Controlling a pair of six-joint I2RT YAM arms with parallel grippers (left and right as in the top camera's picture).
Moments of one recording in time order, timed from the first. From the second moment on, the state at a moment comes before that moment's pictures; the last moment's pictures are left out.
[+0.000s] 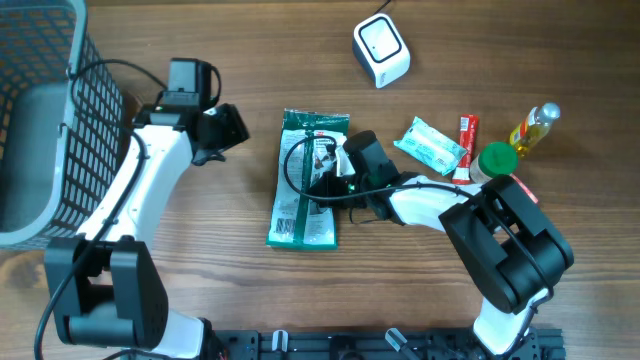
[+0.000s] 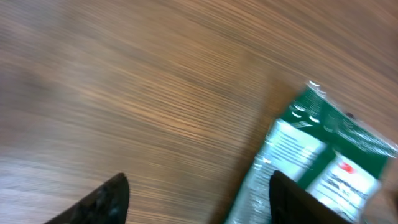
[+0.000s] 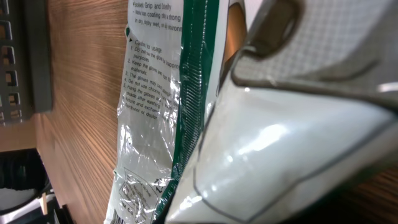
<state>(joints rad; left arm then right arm) -0.08 1.67 1.21 -0.73 0.06 -0.53 0.59 1.93 0.84 0.19 -0.54 0.68</state>
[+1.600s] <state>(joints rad) -0.04 1.67 1.21 -0.77 -0.09 -0.34 0.59 1.93 0.84 0.18 -0.55 0.42</state>
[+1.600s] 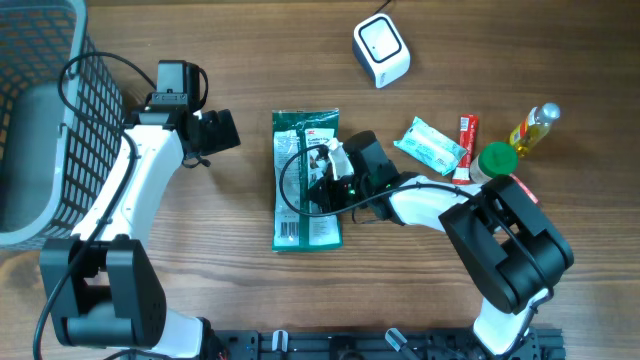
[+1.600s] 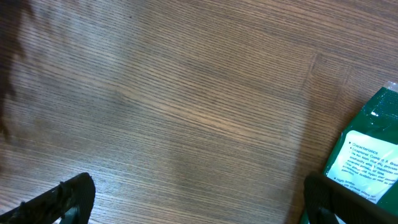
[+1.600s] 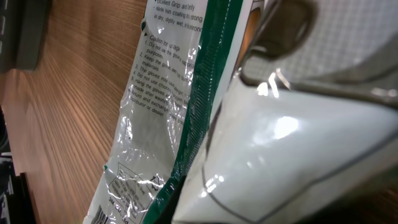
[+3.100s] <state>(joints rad) -0.04 1.67 1.21 -0.77 -0.09 -0.34 0.57 1.85 1.02 -0.28 -0.52 0.26</state>
